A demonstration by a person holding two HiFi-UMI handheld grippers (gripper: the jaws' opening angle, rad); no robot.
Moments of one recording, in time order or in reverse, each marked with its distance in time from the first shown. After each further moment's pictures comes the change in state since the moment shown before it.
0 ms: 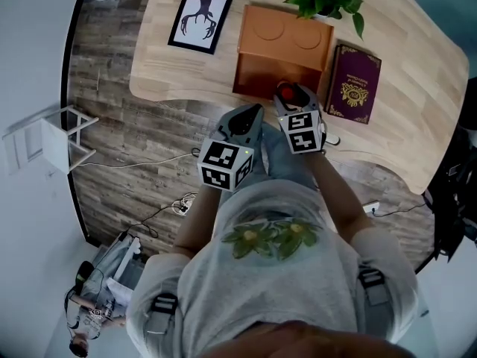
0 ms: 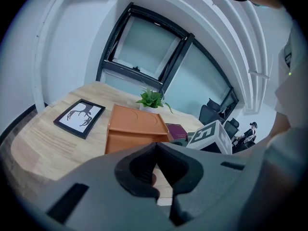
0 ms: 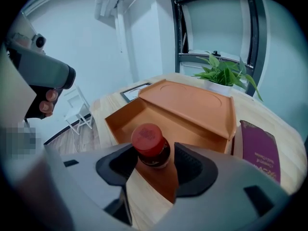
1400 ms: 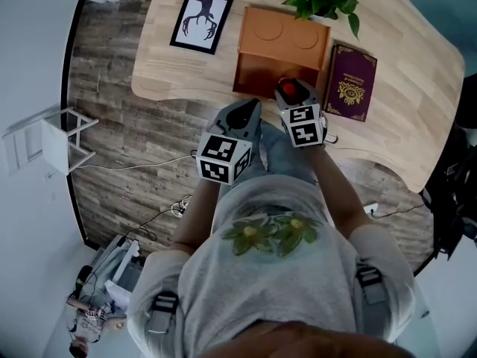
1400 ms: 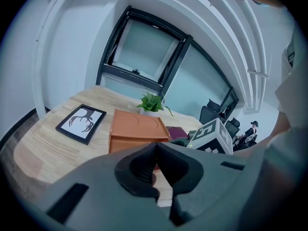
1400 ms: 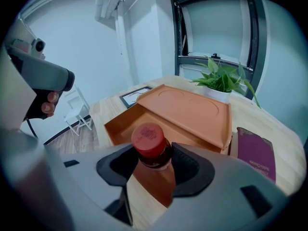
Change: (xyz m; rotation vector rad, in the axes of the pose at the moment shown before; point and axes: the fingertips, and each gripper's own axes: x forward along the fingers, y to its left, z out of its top) left arm -0.007 0.002 0.012 0.022 -0.025 0.009; right arm -0.007 -0.007 0.015 -0.007 -0.018 -0.004
